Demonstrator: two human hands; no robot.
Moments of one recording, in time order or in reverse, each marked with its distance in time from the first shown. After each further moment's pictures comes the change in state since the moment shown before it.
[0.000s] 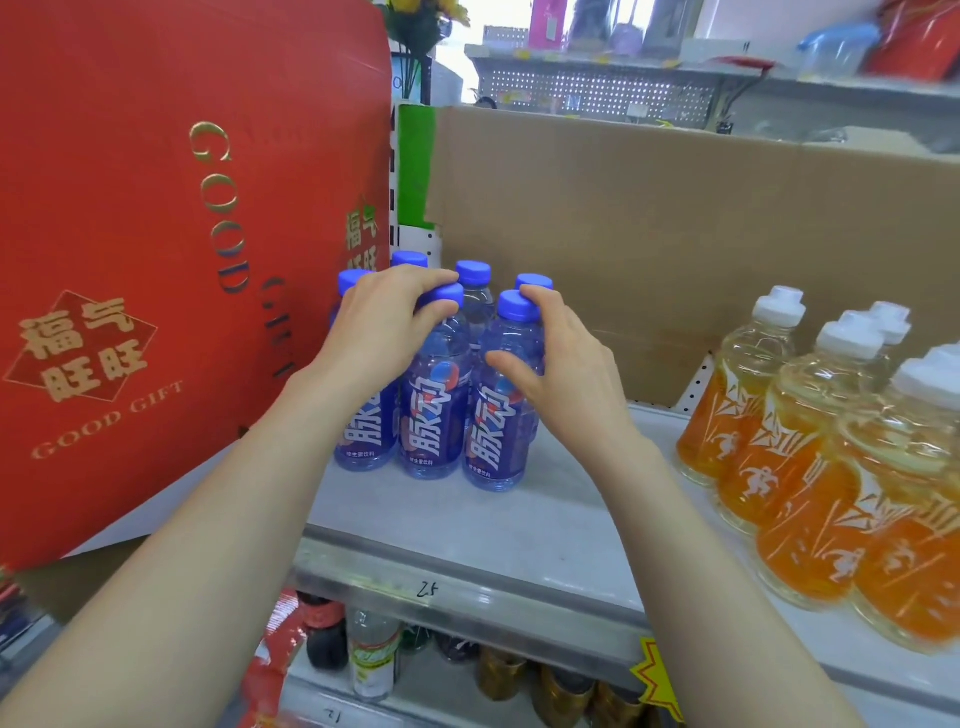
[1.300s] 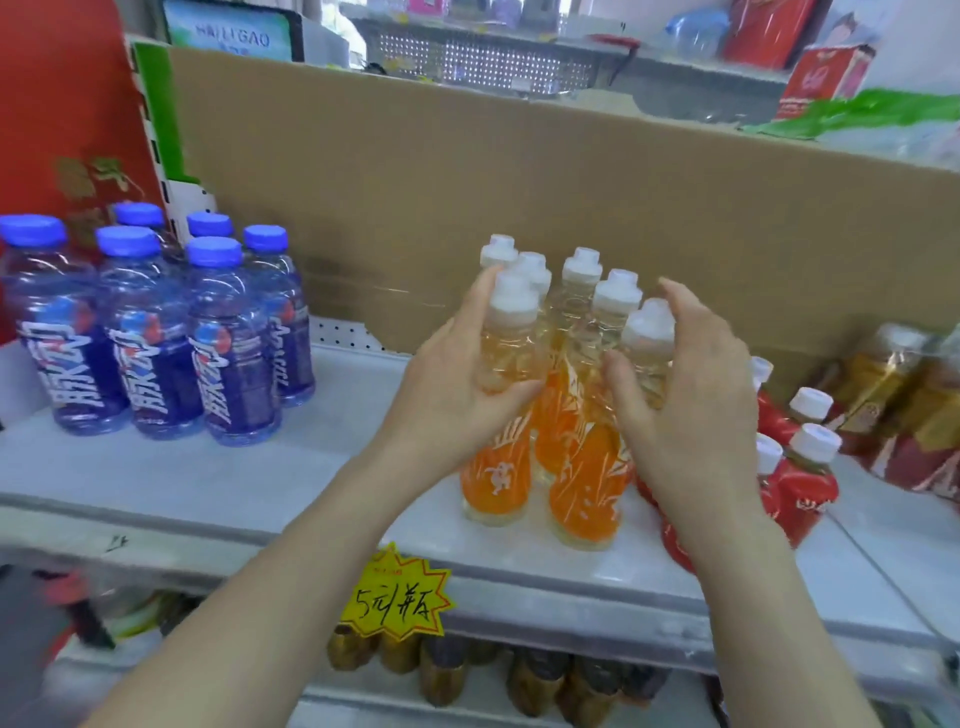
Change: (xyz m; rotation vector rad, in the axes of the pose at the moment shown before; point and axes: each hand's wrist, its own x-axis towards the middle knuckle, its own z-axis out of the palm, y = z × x) left_hand -0.078 0.269 0.152 -0.481 -0.102 0.124; right_hand -0.142 0.173 -0.237 -0.219 0.339 0.170
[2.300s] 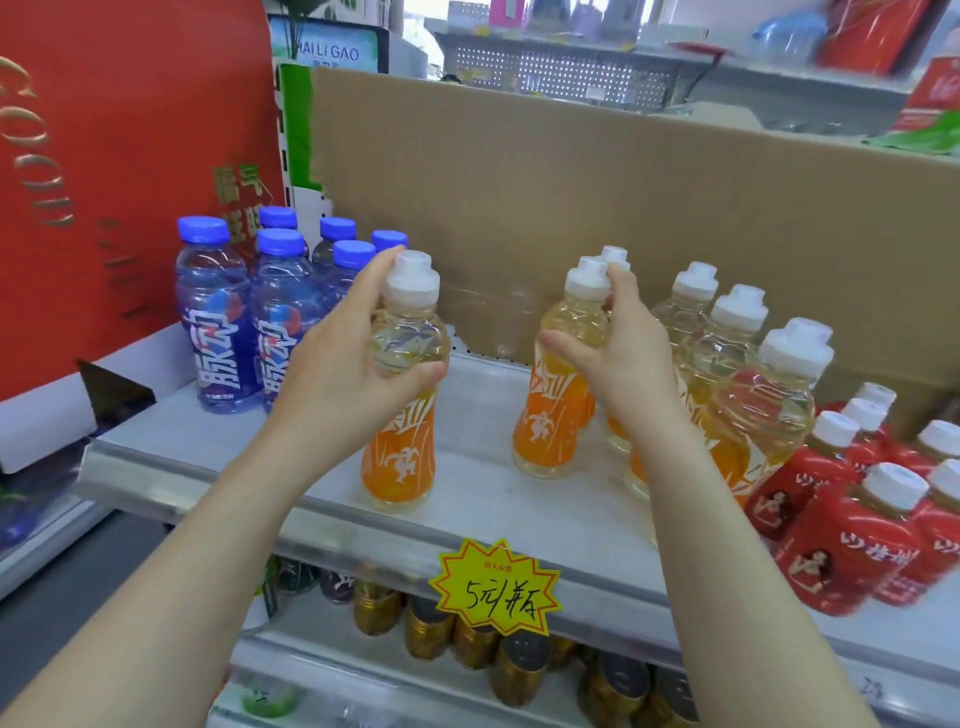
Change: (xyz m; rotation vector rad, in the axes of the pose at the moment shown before) left_hand -0.042 -0.060 -0.137 0.183 0.202 -0.186; right_hand 0.044 -0.074 0.104 0.264 -0.288 0.066
